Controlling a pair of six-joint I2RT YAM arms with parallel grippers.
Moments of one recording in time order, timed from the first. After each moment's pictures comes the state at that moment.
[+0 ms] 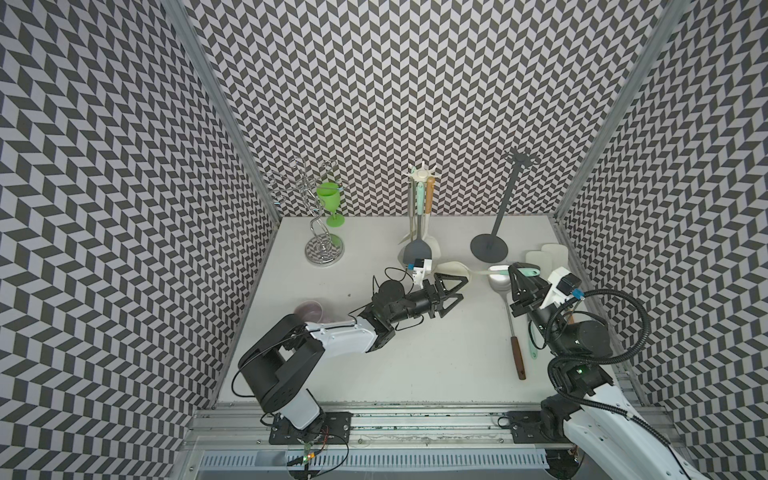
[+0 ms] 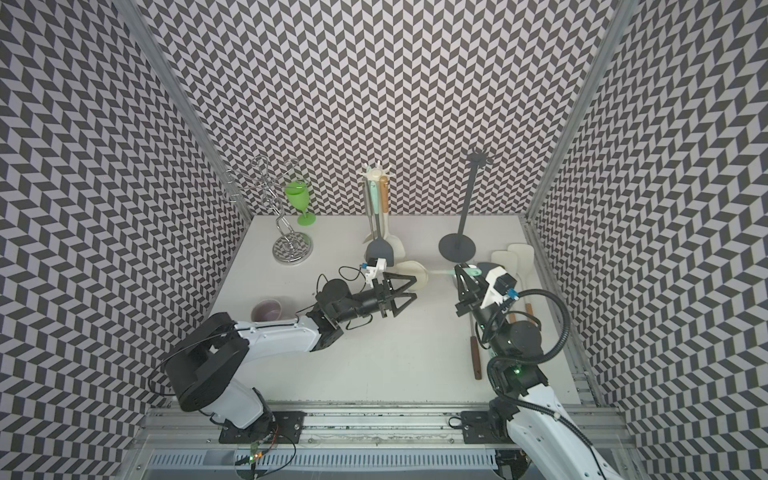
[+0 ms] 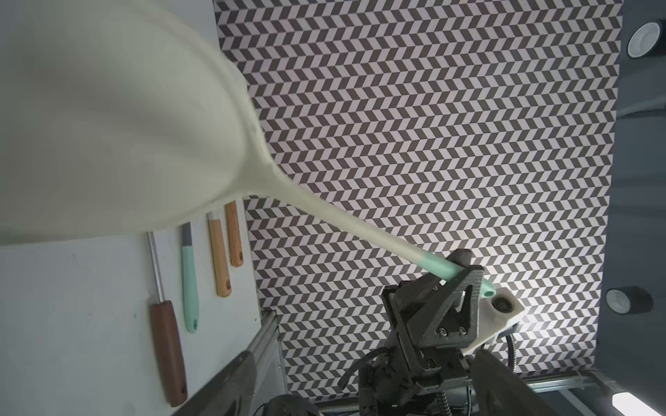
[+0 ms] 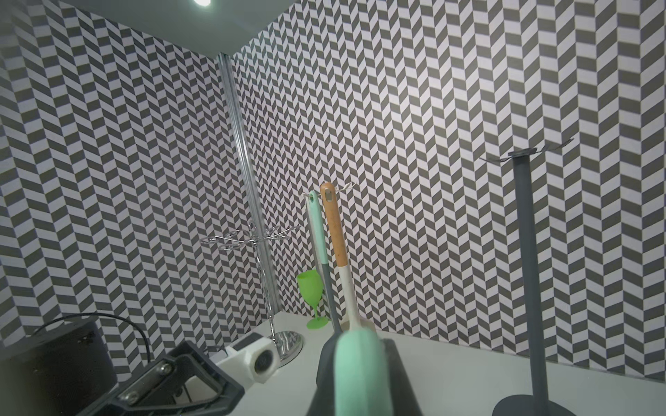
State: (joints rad) left arm -0.85 1.64 0.76 1.02 0.47 -1.60; right arm 0.36 0.56 0.31 0.63 -0.12 0.19
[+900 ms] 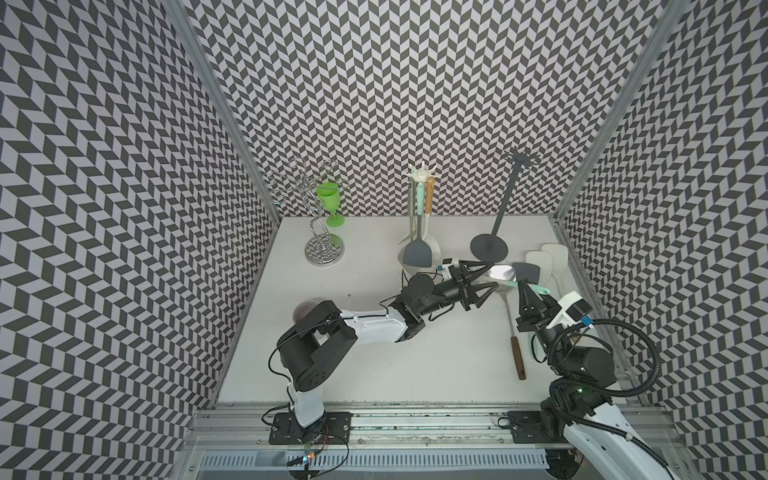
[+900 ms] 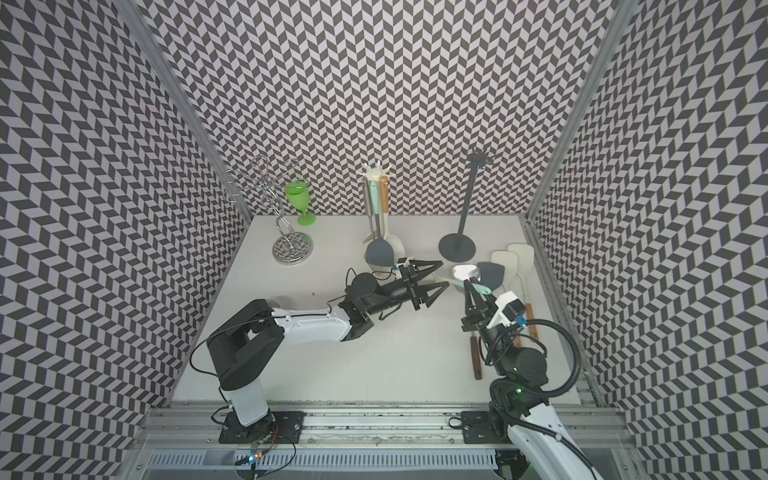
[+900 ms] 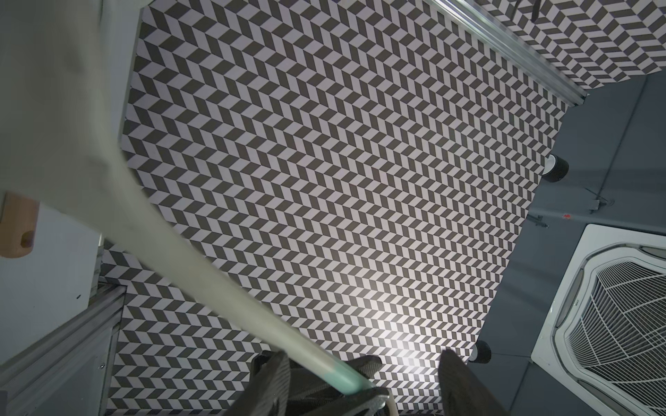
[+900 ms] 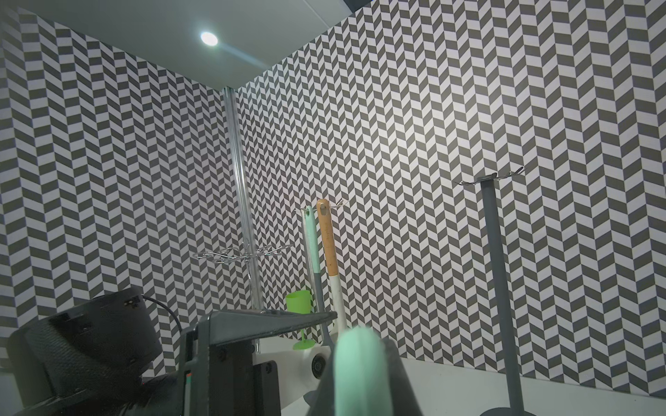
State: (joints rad) left arm -0.93 1.82 1.03 1.04 0.32 -2.02; right arm 0.39 0.39 0.16 0.68 -0.06 0.17
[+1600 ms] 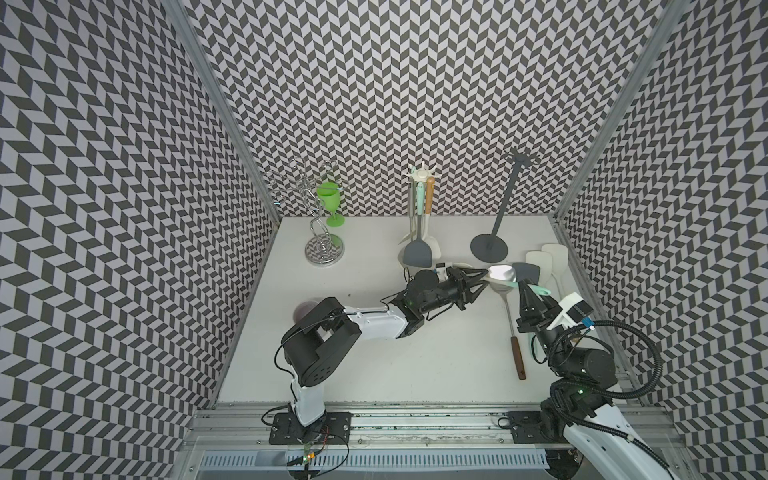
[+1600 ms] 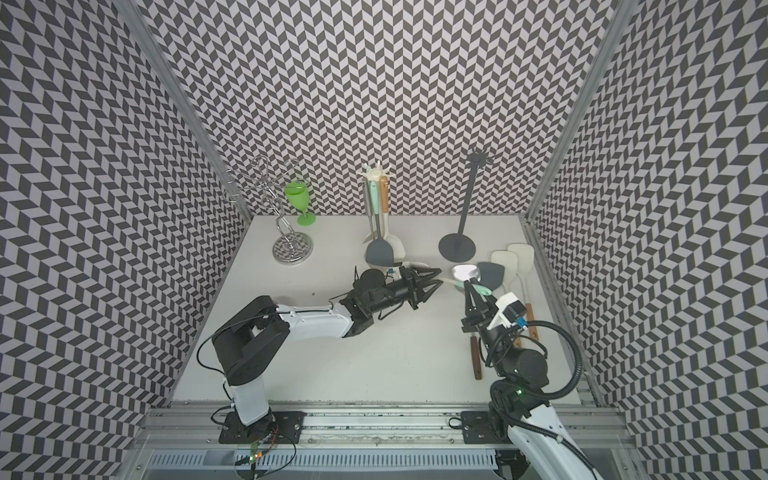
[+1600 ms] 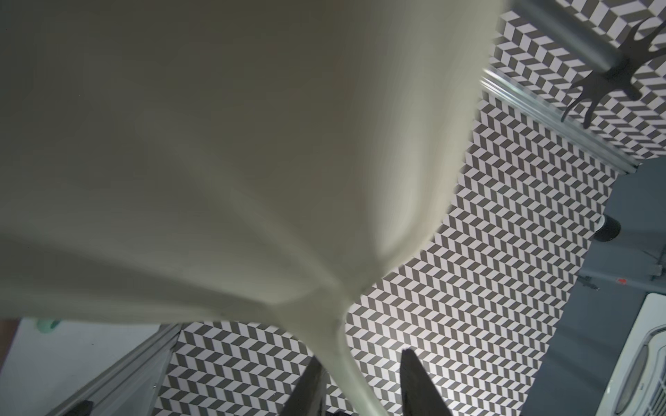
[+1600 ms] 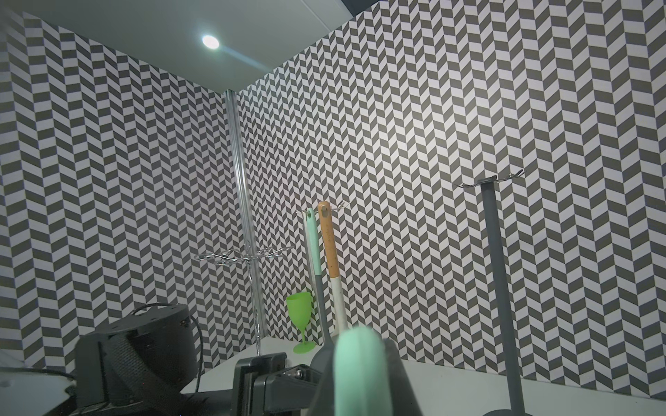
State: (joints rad) left arm -0.90 1.86 1.05 0.87 0.28 -1.99; right arm 0.40 0.37 0.16 0.68 -0.04 0.16
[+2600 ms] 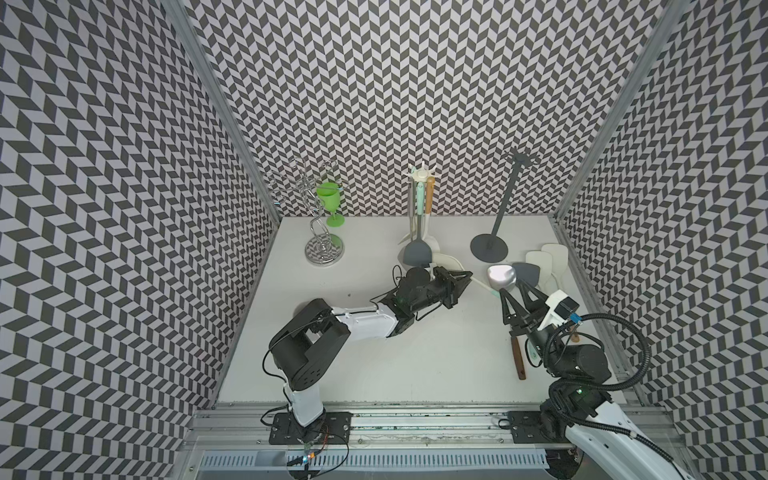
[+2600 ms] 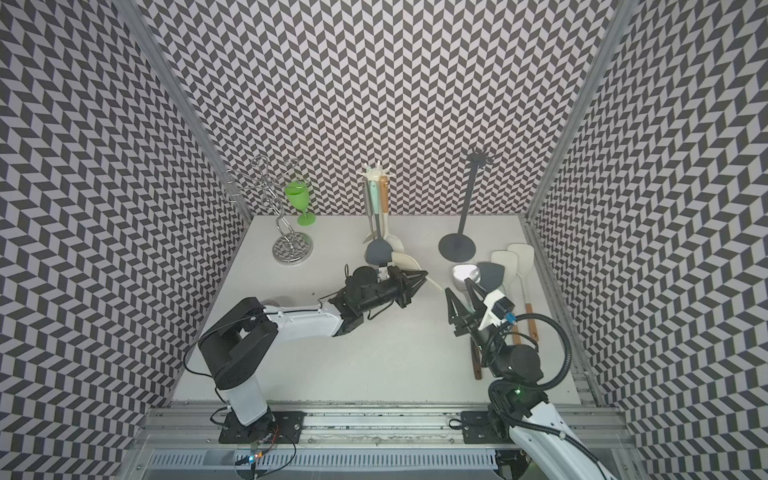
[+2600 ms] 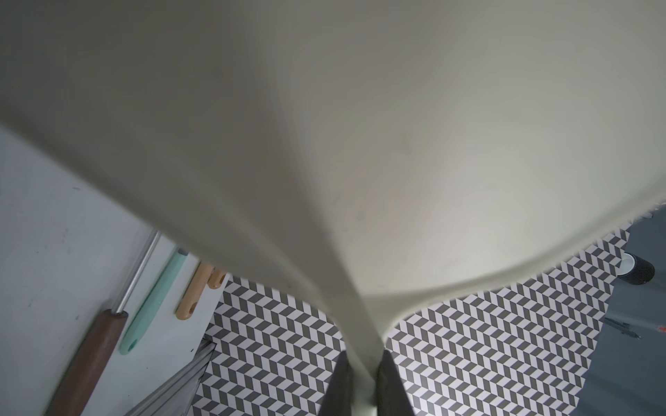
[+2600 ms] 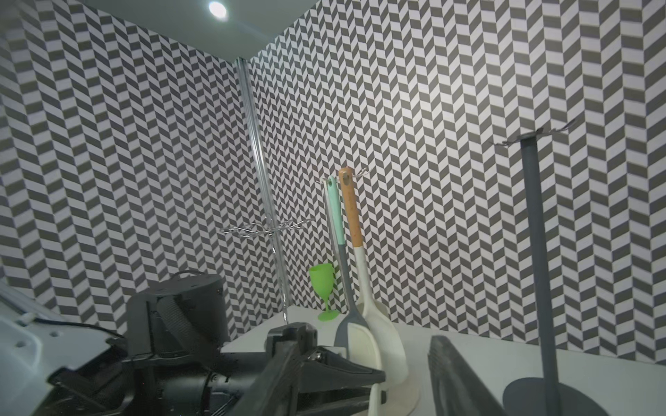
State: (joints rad) left arm -0.85 1.78 0.97 0.74 0.24 -1.92; right arm 0.50 0.39 0.21 0.54 0.01 0.19
